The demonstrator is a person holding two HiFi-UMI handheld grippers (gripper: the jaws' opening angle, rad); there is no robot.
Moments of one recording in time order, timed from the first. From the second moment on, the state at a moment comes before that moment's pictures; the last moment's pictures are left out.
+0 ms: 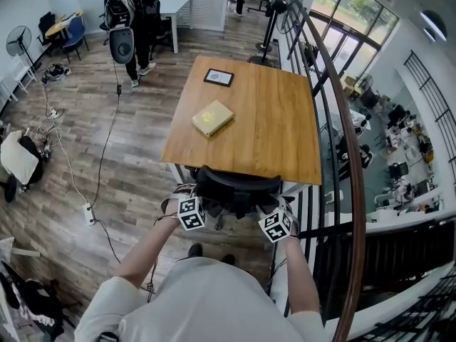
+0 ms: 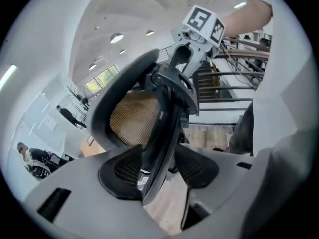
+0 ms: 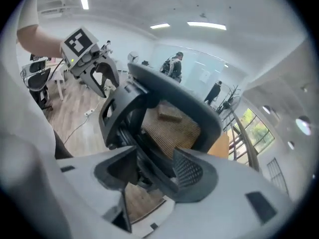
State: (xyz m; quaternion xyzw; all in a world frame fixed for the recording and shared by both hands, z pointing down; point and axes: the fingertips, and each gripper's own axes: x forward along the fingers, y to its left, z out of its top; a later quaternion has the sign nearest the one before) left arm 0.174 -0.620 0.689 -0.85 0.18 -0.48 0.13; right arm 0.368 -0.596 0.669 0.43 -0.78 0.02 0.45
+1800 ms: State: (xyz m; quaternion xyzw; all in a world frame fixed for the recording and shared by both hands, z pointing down) left arm 0.163 -0.607 0.486 -0.93 0.35 -0.11 -0.02; right arm 0.342 -0.572 0.471 0.51 -0.85 0.03 0.09
